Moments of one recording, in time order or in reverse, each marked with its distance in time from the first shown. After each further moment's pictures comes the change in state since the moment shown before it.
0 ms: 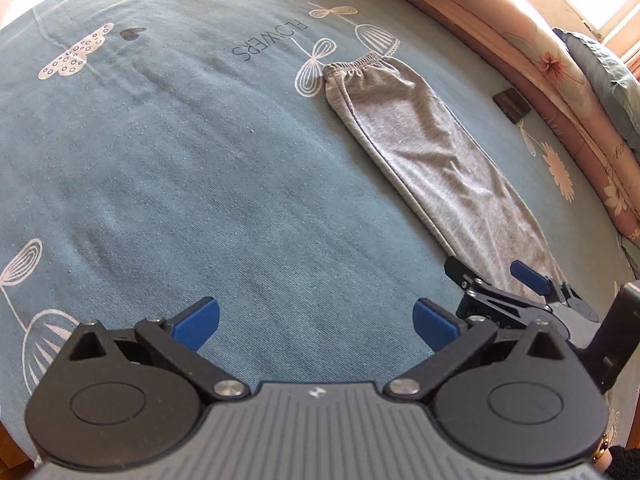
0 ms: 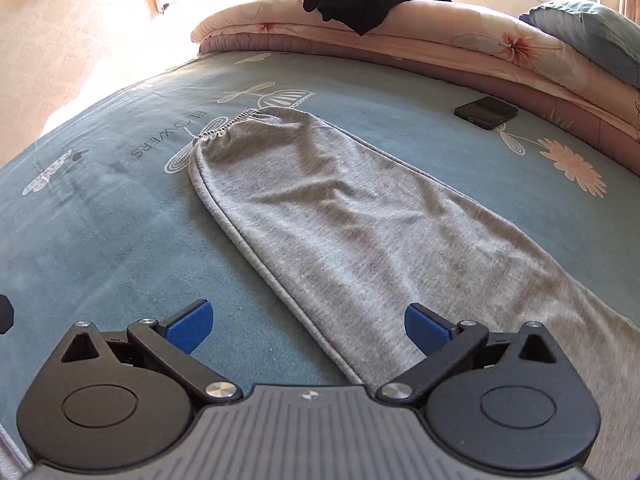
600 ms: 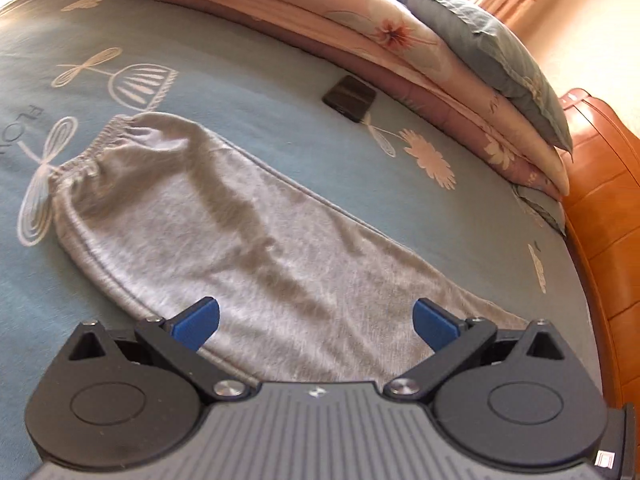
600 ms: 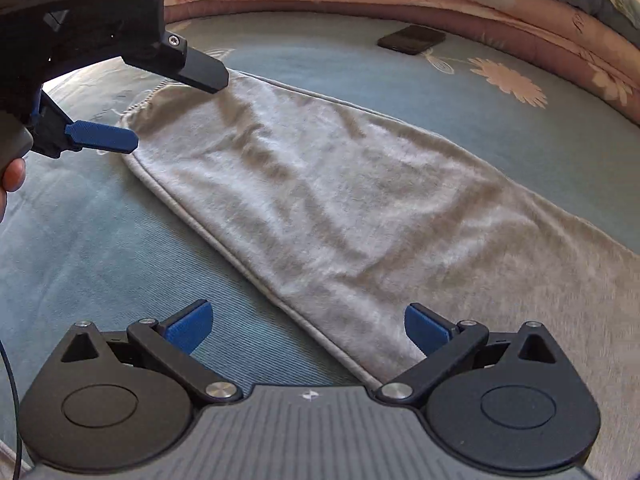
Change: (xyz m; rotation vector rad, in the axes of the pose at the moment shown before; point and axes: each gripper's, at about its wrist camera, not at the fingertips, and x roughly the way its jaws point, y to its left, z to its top) left arm 0.108 -0.134 0.077 0.413 -0.037 -0.407; right arm -0.019 -0.040 -0.033 0.262 0.171 -0.119
